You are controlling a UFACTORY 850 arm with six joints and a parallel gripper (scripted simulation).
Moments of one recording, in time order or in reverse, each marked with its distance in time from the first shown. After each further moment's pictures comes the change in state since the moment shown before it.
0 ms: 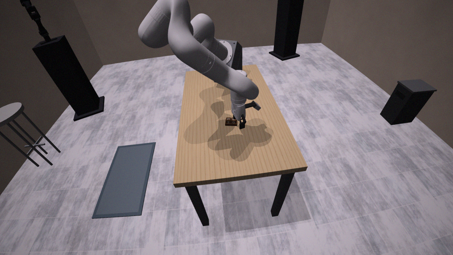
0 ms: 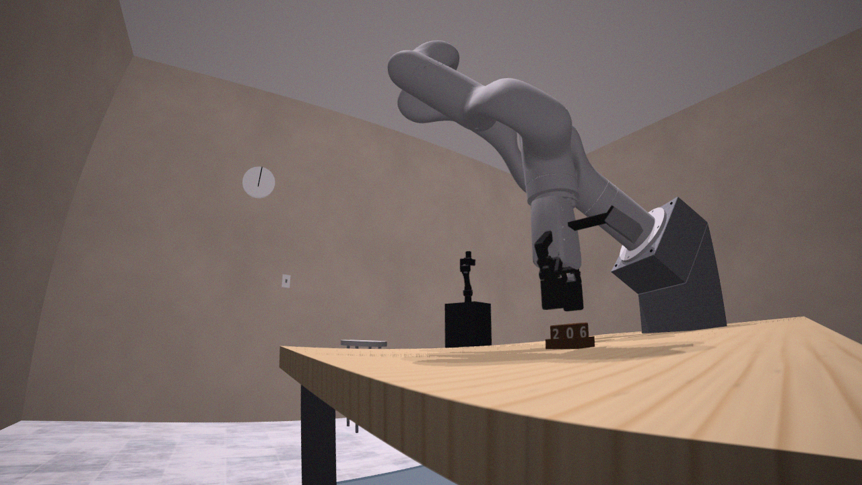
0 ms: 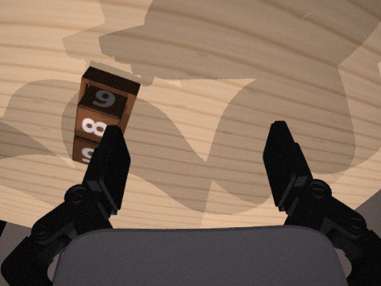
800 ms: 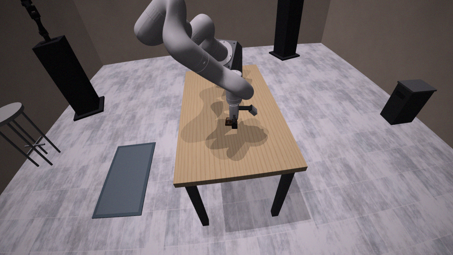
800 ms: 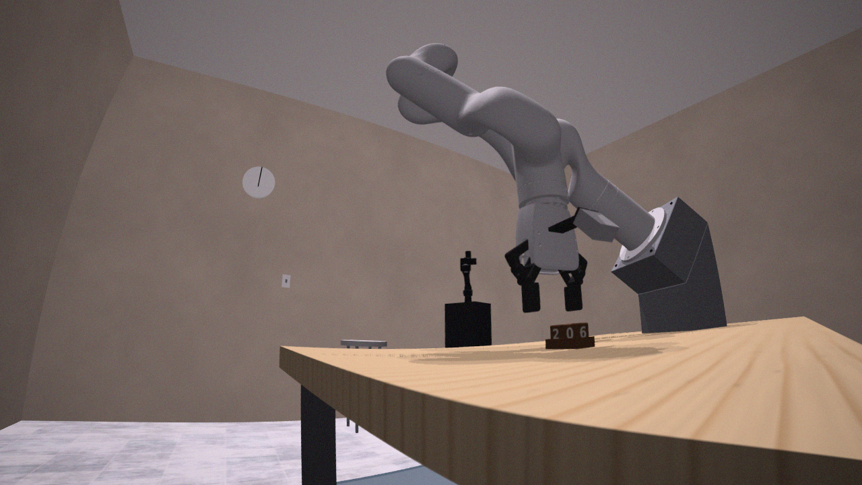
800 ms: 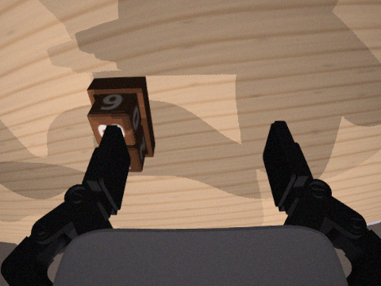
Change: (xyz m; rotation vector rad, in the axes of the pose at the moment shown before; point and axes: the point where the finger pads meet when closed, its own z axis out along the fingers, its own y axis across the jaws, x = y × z) arm -0.021 -0.012 0.000 0.006 -0.001 0.430
